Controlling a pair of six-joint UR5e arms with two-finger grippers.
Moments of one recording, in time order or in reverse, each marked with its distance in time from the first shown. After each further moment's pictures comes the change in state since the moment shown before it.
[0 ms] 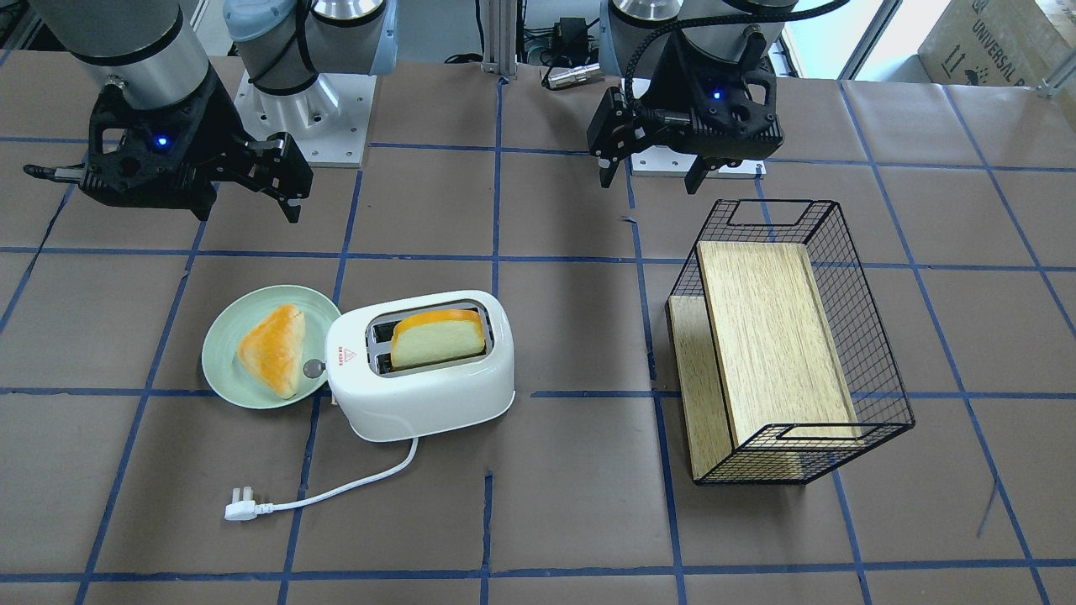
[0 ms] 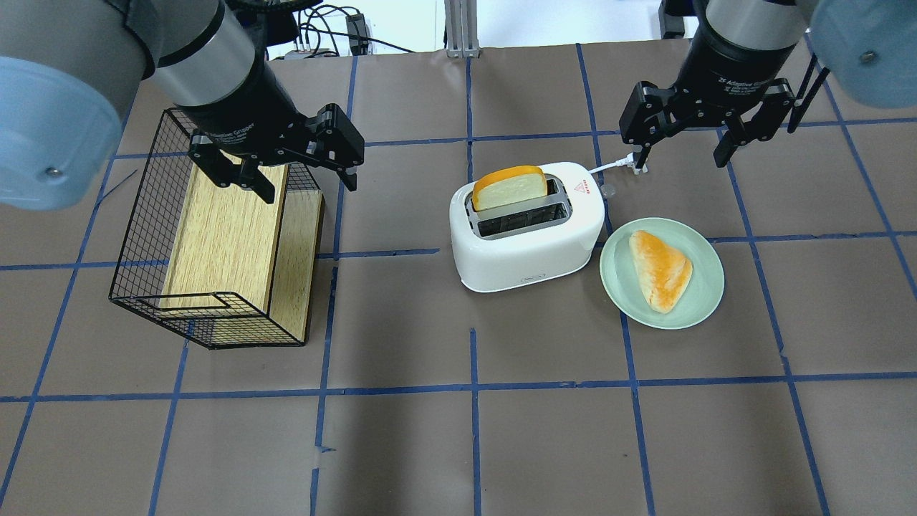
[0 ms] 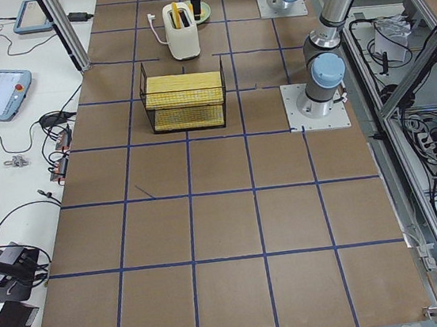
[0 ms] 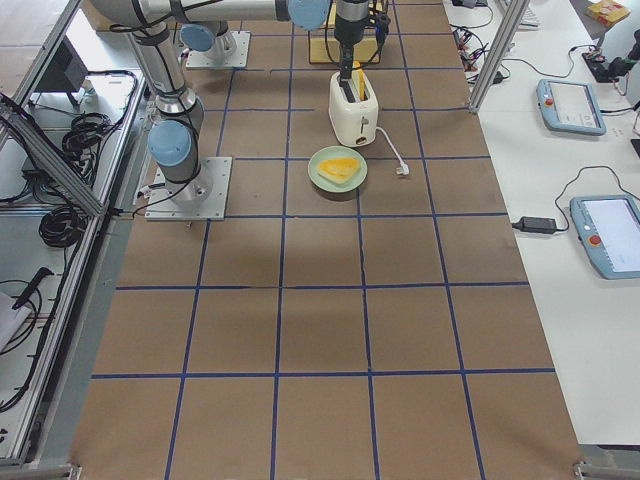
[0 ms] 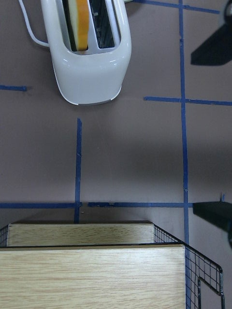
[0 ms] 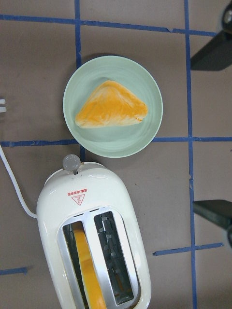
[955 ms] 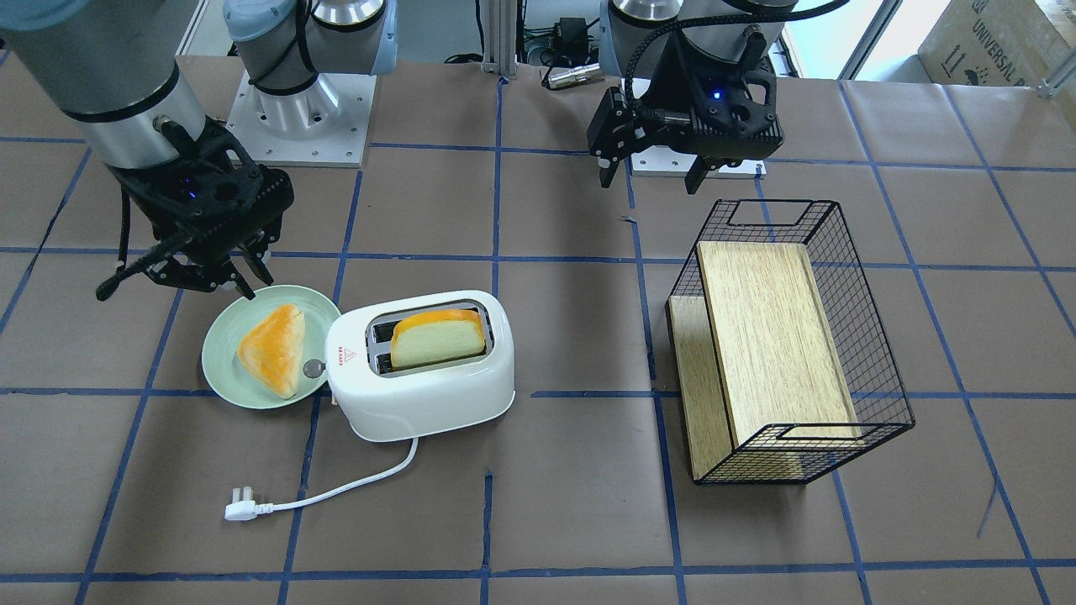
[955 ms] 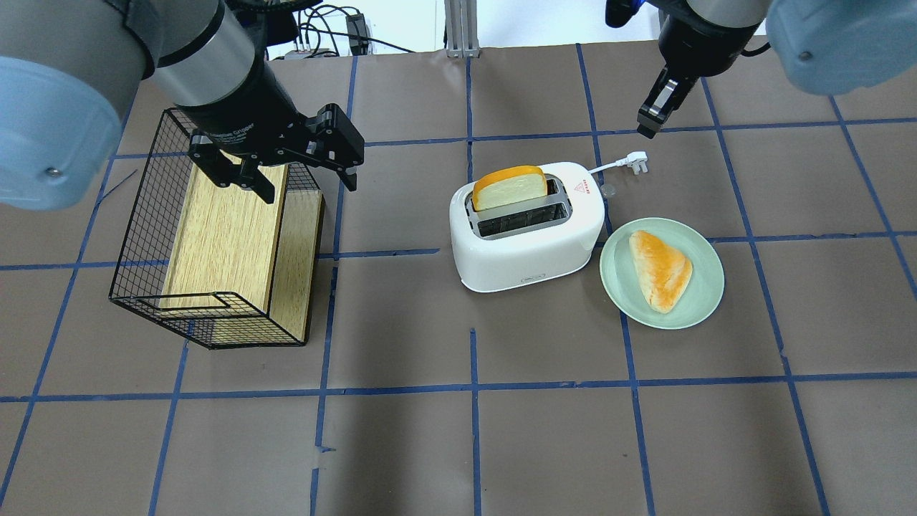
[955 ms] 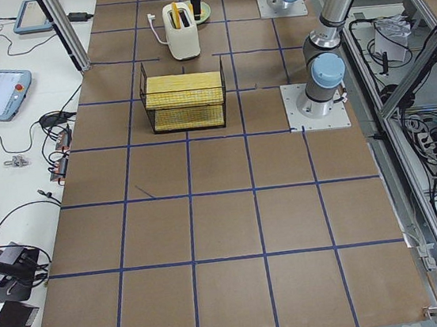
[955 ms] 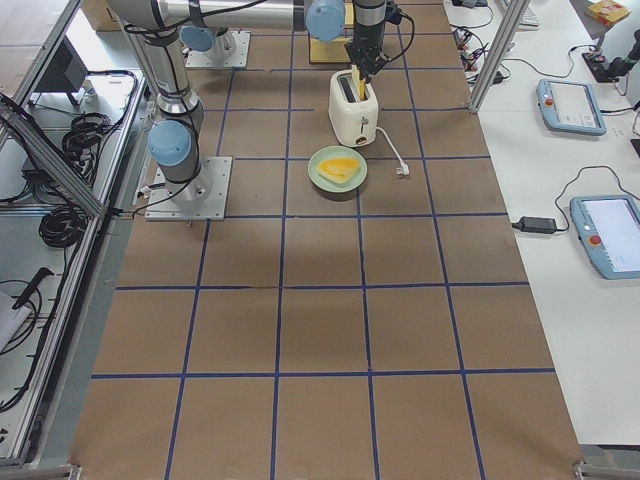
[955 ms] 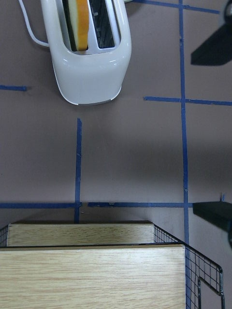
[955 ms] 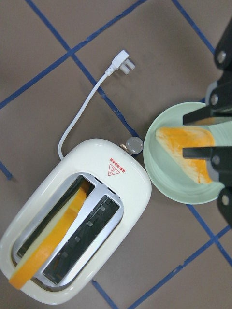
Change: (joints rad) left arm 0.000 0.000 0.000 0.000 0.000 0.000; right arm 0.000 0.099 -0.033 -0.181 0.037 -0.984
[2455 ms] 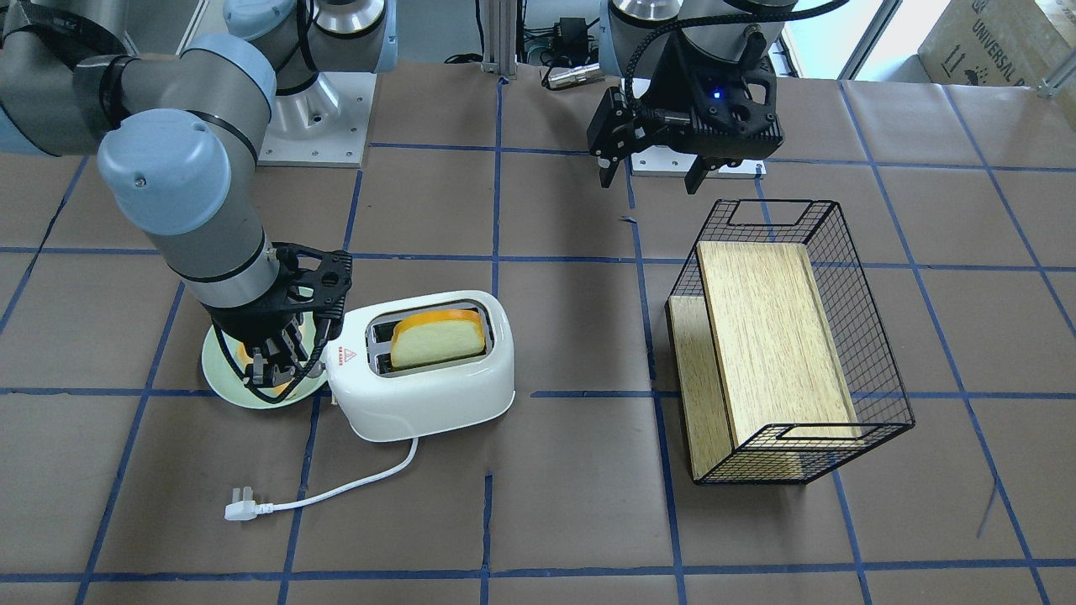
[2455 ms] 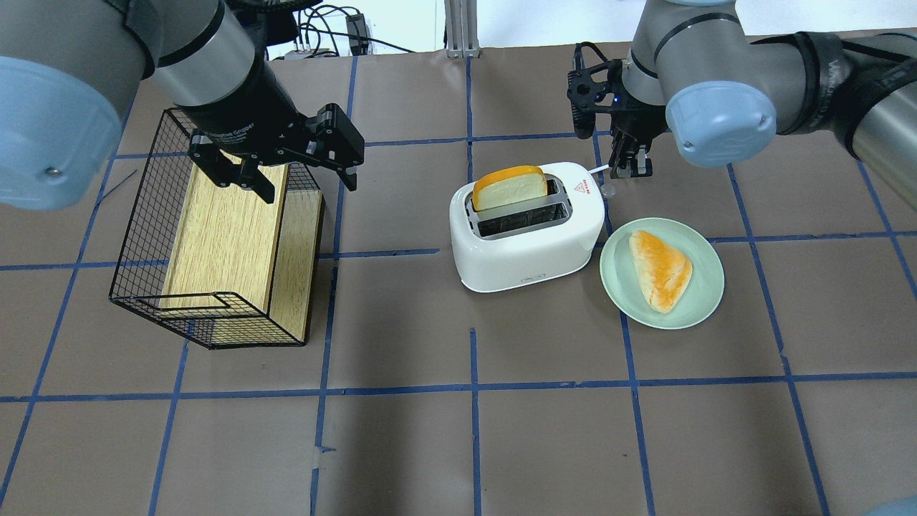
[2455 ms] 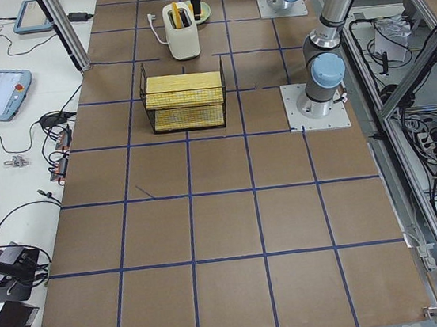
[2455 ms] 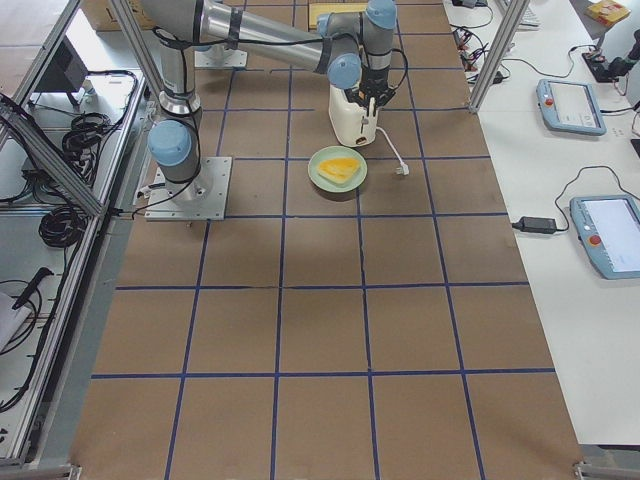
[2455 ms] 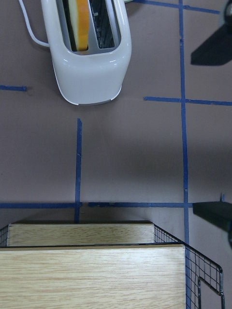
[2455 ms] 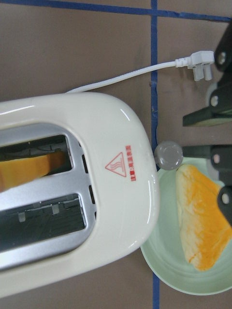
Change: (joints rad) left arm 0.000 0.000 0.000 0.000 0.000 0.000; right arm 0.037 0.135 0.161 -0.269 -0.057 -0.538
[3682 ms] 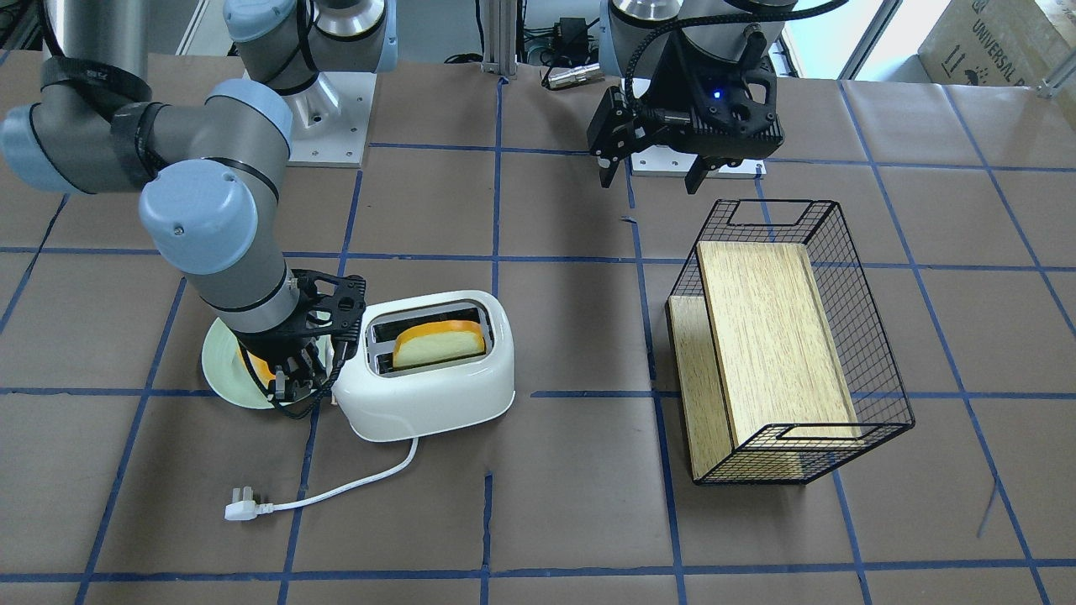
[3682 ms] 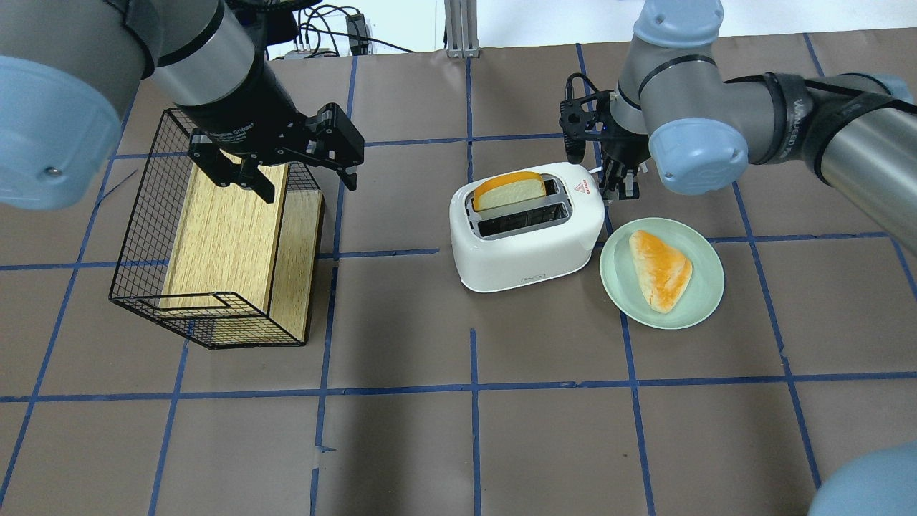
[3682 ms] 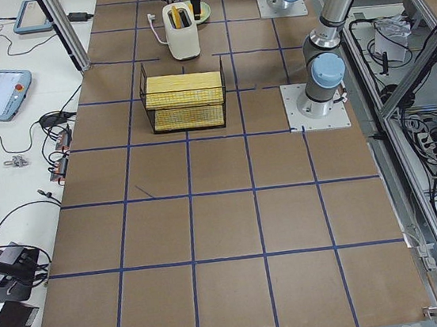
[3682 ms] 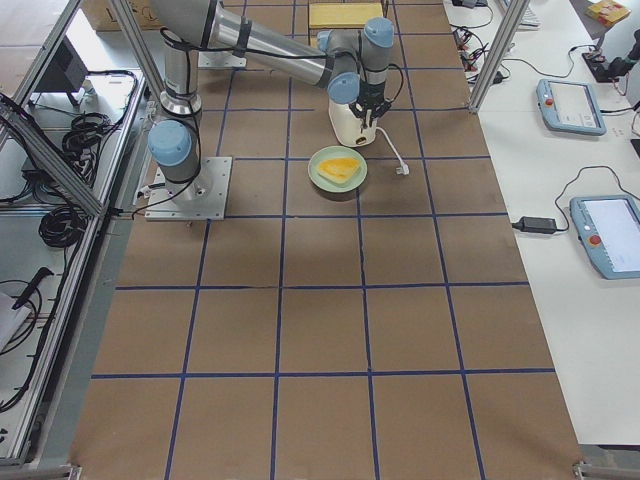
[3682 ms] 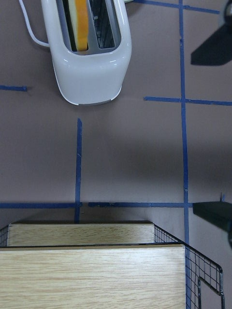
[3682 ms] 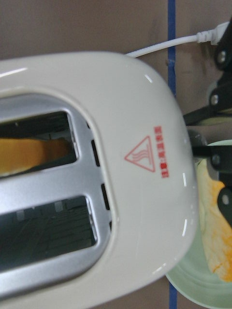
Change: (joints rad) left arm 0.000 0.000 0.001 0.000 0.000 0.000; right arm 0.003 0.042 0.081 -0.106 0.010 0.007
